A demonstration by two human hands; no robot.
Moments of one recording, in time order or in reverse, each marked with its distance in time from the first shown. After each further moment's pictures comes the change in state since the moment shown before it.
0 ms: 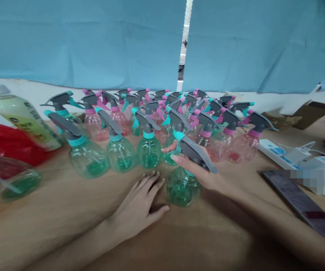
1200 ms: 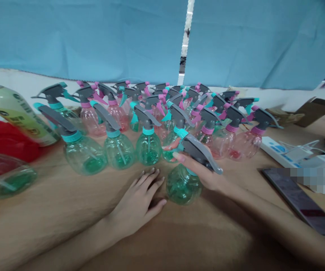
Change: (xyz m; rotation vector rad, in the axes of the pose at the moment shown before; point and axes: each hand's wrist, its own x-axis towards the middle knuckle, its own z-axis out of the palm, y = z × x) left_hand 0.002 0.001 -0.001 -0.026 -0.007 0.009; right_hand -0.003 0.003 0.001 0.027 0.011 0.072
